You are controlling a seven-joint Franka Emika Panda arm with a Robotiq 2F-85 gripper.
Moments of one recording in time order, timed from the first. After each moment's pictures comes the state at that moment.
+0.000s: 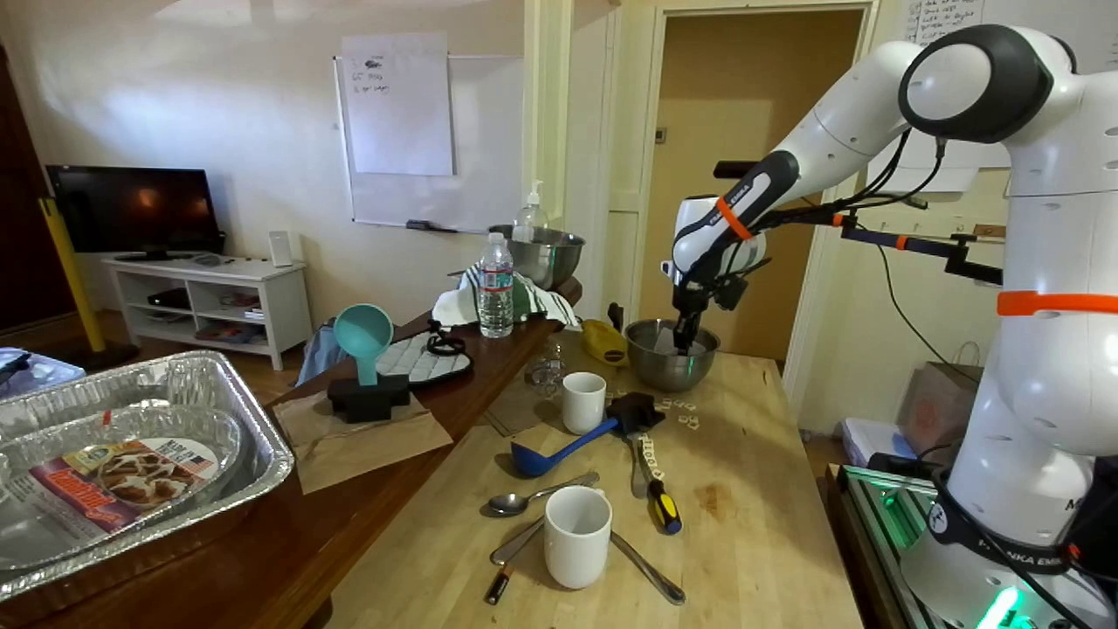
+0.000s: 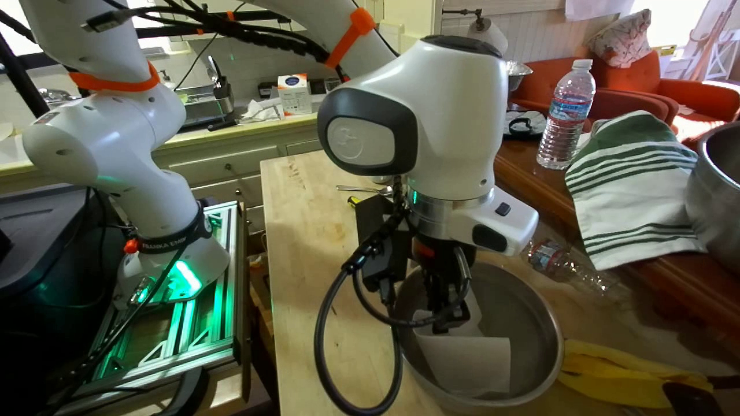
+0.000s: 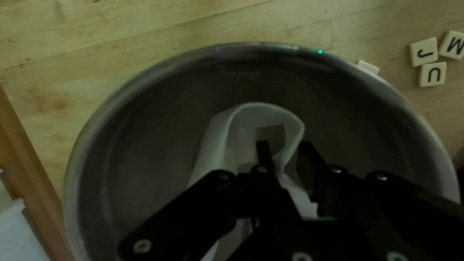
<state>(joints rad) -0.40 0.19 -0.35 -2.25 -0.03 2.48 -0.50</state>
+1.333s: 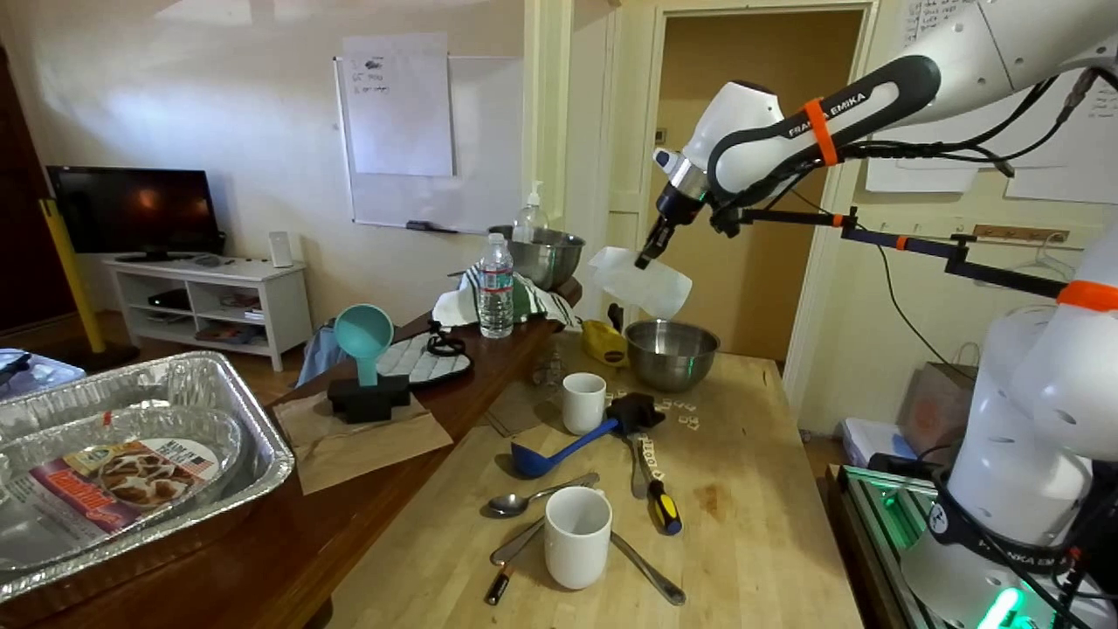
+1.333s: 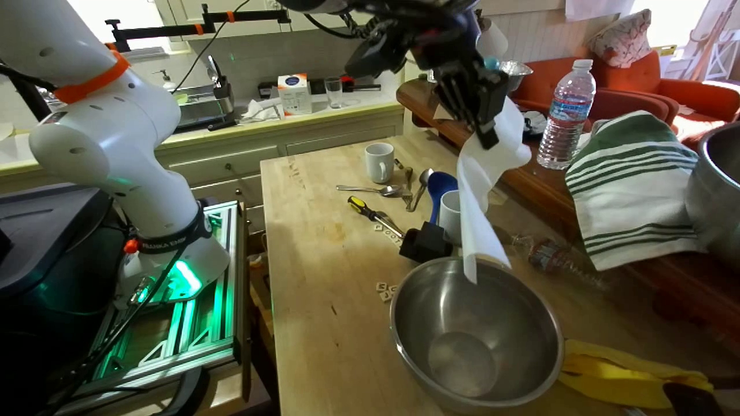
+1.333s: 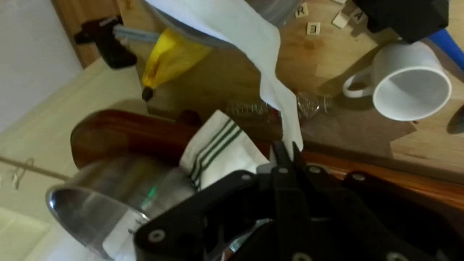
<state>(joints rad) -0.27 -0.29 -0.25 -2.38 -0.16 2.63 -0.51</state>
